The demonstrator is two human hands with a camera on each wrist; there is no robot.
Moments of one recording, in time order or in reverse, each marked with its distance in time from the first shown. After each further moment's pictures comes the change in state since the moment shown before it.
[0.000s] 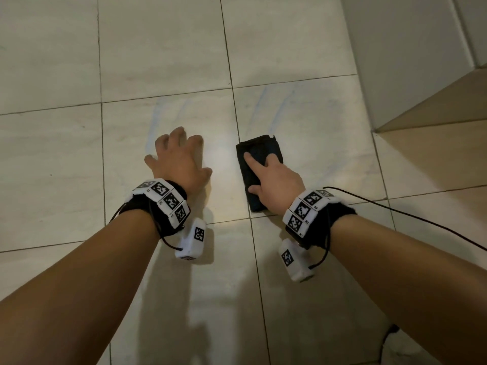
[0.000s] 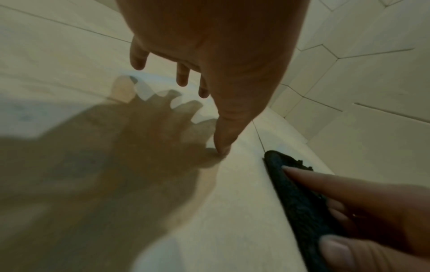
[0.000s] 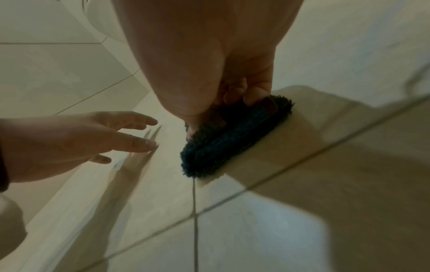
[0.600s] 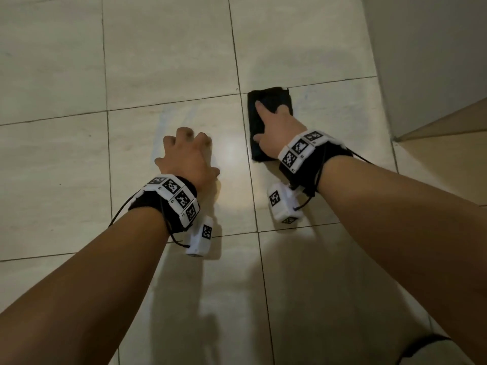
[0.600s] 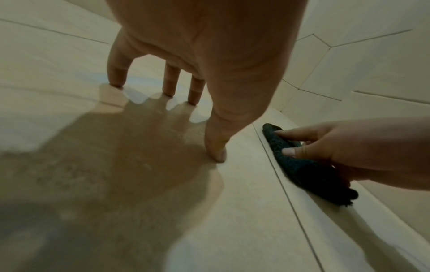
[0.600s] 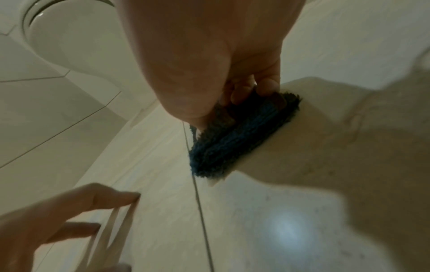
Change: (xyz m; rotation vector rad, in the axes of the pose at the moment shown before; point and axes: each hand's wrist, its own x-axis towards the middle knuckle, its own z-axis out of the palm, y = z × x) left_hand 0.026 0.017 -0.019 0.032 -0.080 -0.061; right_hand 0.103 0.003 -0.069 0.095 0.033 0.061
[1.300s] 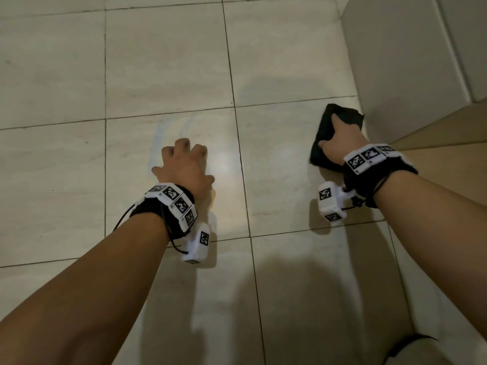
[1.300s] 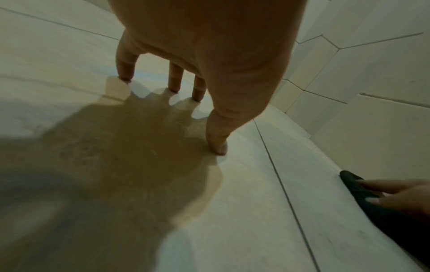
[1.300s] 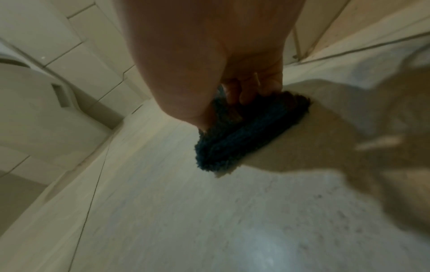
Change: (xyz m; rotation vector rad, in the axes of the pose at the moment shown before) left_hand -0.001 -0.003 0.008 -0.027 -0.003 0.000; right_hand -0.031 0.125 -0.036 0.114 0.119 0.397
